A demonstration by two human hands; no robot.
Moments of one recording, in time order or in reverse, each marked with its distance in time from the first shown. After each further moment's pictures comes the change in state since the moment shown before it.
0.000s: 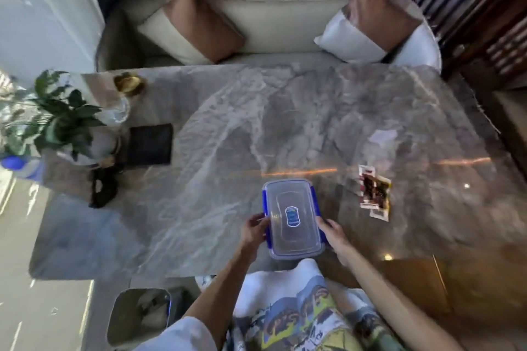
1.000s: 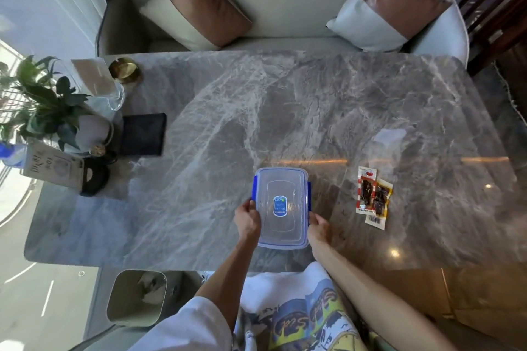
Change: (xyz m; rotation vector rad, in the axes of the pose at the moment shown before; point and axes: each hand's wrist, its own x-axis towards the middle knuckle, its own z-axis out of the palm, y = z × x) left_hand 0.038 0.009 0.046 0.246 0.487 0.213; right_hand 0.032 -0.014 0.020 0.053 0.182 -0.008
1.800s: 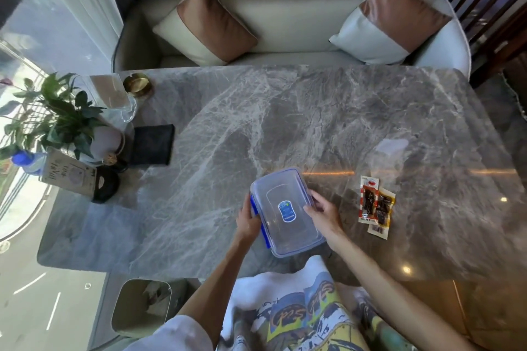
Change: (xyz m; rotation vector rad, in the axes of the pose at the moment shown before) left_hand 0.001 0.014 -0.017 0.093 -0.291 0.193; right_hand -0.015 -0.069 -0.032 -0.034 -0.335 -0.293
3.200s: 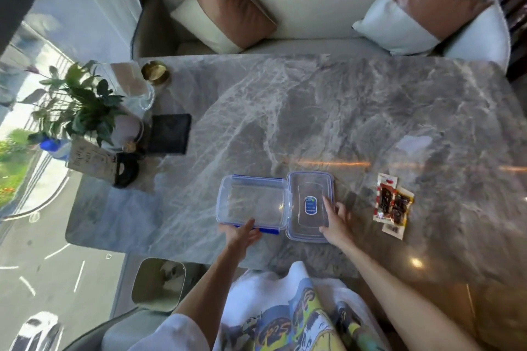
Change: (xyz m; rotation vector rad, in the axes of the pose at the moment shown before) left_hand -0.021 -0.038 -0.045 -0.568 0.179 -0.598; right_hand 0.019 0.054 -0.004 -0.964 -0.094 0.002
